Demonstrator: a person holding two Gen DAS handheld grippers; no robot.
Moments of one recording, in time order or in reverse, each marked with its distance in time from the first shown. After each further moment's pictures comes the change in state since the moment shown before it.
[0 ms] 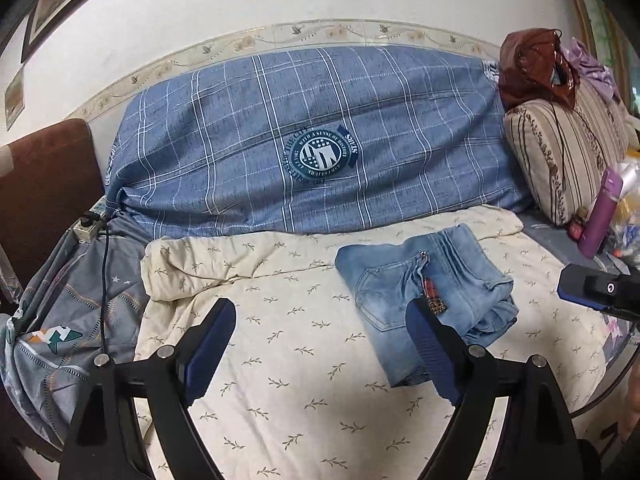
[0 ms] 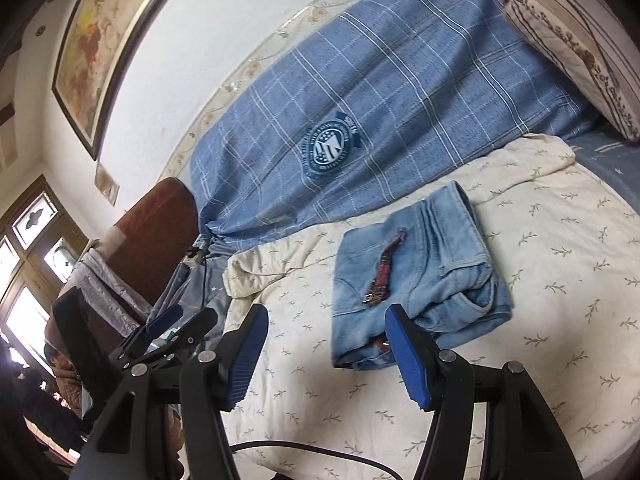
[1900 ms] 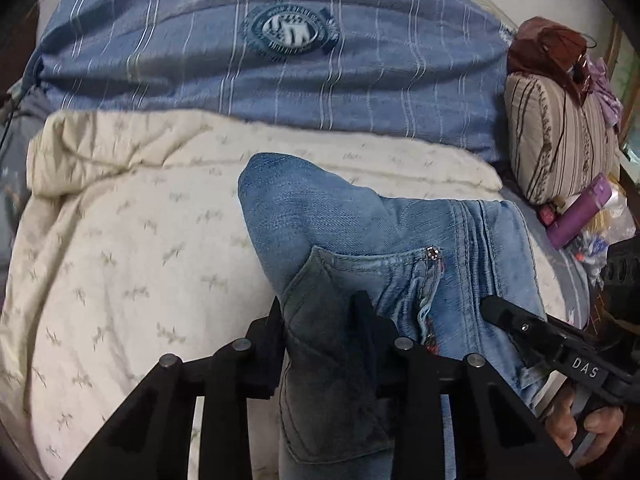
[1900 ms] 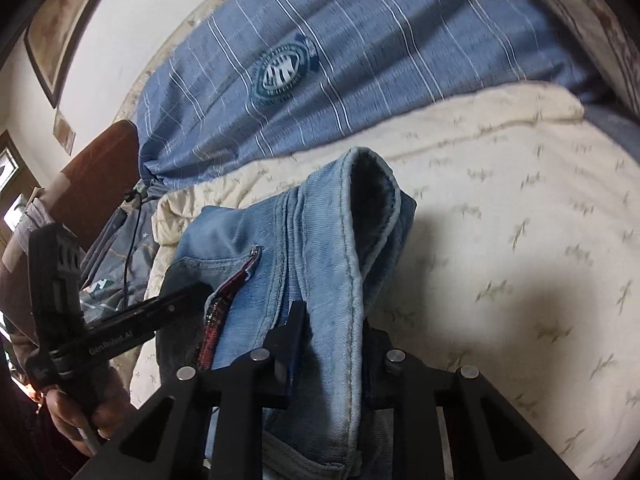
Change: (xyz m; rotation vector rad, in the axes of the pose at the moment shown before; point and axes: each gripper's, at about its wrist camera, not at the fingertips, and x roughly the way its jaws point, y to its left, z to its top) left arm 0.117 0.003 -0.041 -0.176 0.295 -0.302; right arm 0.098 -0.050 -0.031 -0.073 0.154 -0.157
